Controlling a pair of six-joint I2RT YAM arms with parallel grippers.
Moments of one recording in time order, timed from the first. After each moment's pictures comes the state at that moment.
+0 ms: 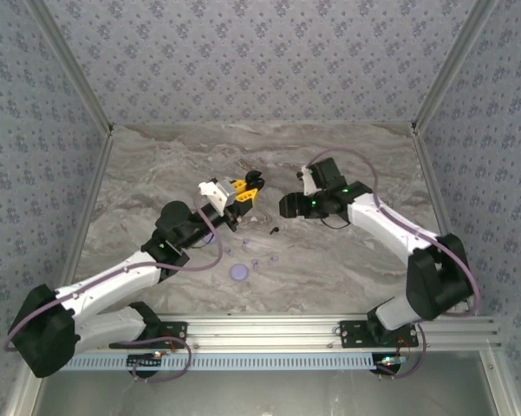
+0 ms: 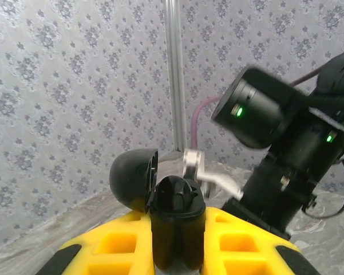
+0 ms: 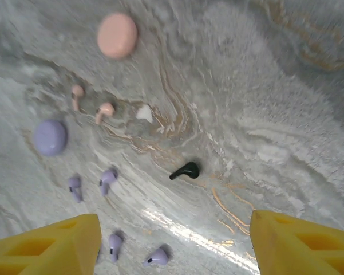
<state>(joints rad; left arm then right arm) -0.77 1.07 0.59 0.61 0.15 0.03 0.50 1.51 1.07 -0.54 -0.28 0.39</state>
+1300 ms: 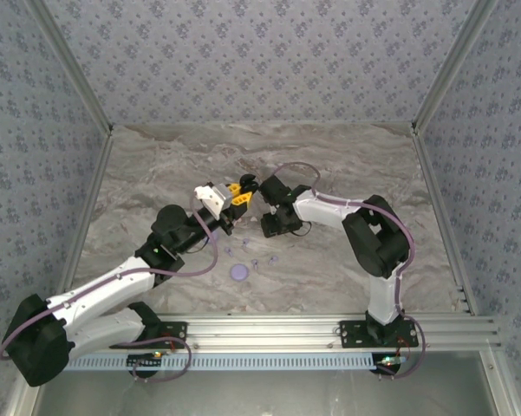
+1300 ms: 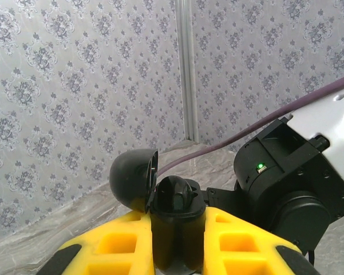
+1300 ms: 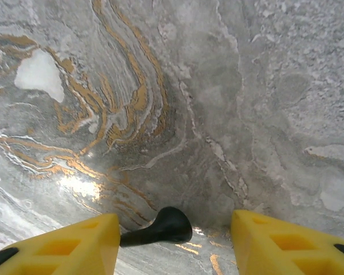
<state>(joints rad) -0.77 1.01 0.57 0.54 0.11 0.06 0.71 1.92 1.26 -0.61 0.02 0.35</state>
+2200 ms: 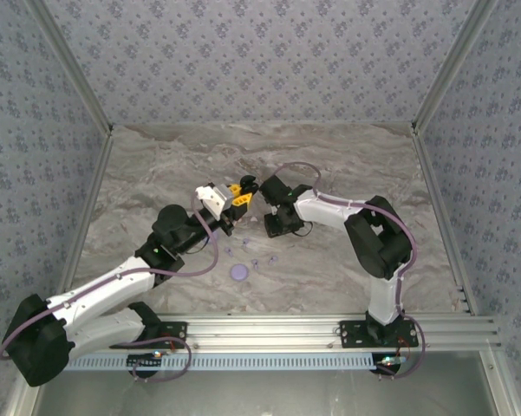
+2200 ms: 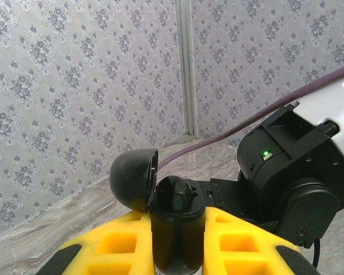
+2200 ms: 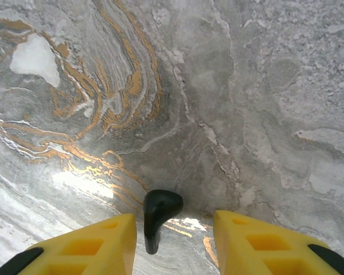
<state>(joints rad) -0.77 1.01 0.57 0.52 0.11 0.06 0.71 1.91 1.26 -0.64 0.03 0.35</state>
